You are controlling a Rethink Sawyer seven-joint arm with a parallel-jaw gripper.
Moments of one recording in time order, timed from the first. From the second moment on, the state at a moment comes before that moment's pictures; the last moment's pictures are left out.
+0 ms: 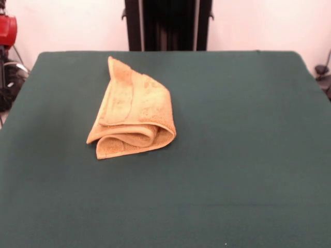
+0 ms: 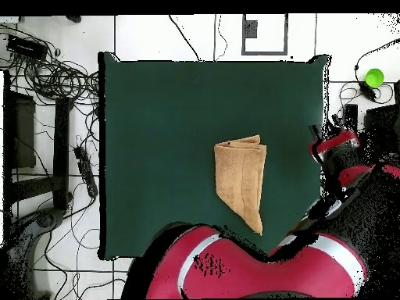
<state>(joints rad) -0.22 -0.17 -0.79 1.04 -1.19 -0.94 2.57</state>
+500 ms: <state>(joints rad) -0.18 -0.19 -0.77 1.07 -1.17 -0.94 2.57</state>
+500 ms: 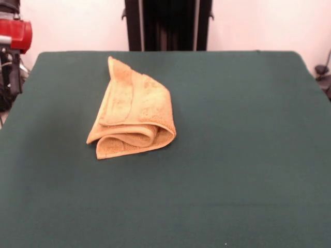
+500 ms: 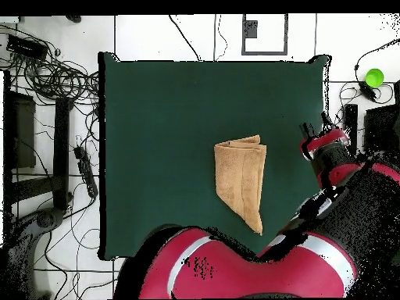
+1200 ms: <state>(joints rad) -0.15 -0.37 -0.71 1.09 -1.17 -1.03 2.57</state>
